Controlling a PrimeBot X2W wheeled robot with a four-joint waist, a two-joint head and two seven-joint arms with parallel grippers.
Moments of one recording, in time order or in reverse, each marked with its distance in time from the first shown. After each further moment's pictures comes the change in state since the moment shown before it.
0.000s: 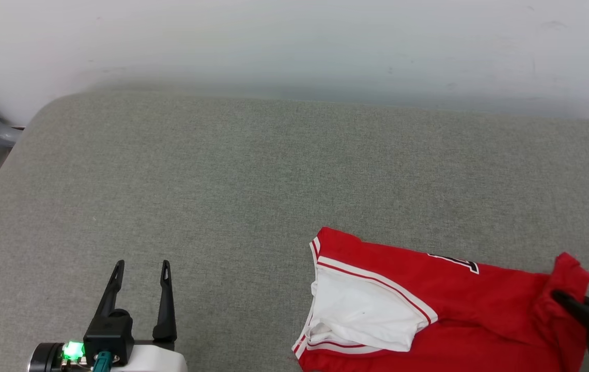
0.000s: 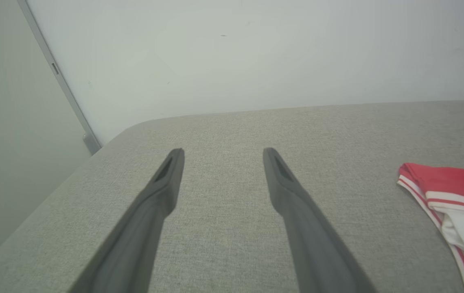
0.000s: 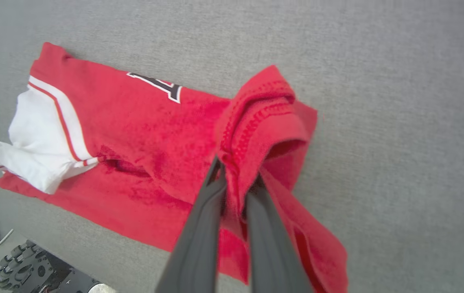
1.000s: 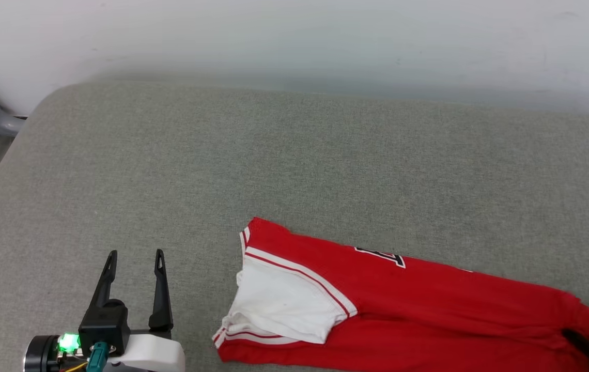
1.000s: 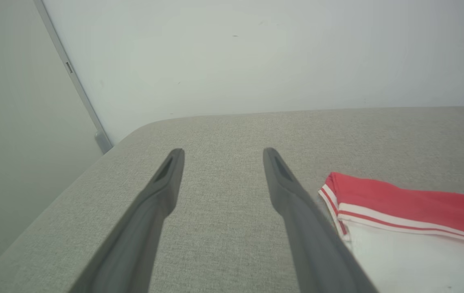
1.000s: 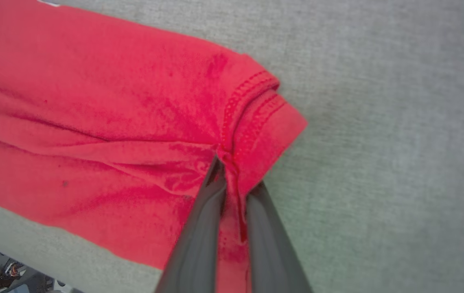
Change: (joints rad) left arm -0.039 0.068 -0.077 0.000 -0.081 0.106 0.000; right arm -0.044 -0.010 0.142 0.270 -0.061 0.001 -0.099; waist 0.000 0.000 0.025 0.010
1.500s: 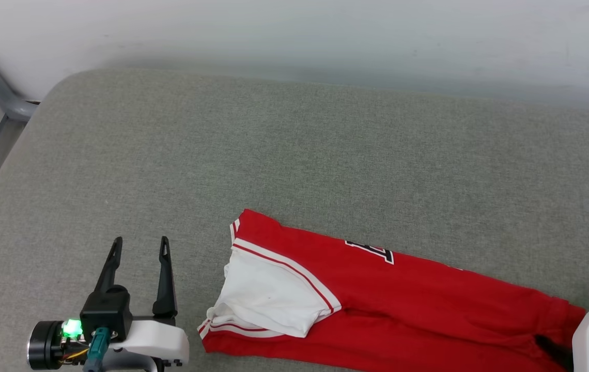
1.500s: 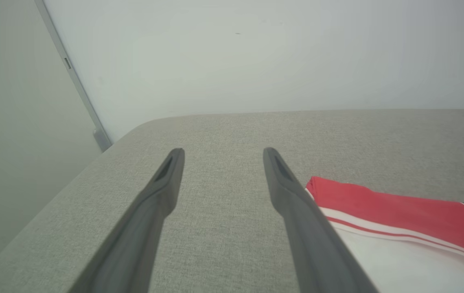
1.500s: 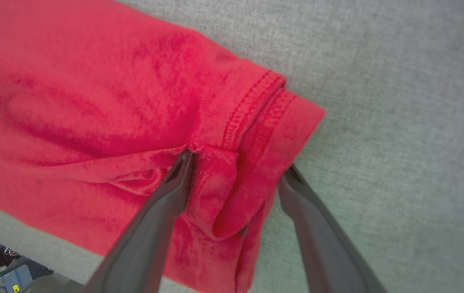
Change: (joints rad) left arm -0.065 0.110 -0.134 -0.001 -0.135 0.089 0.000; right arm 0.016 0.040 0.014 -0.050 -0.073 -0.003 0.125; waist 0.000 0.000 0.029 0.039
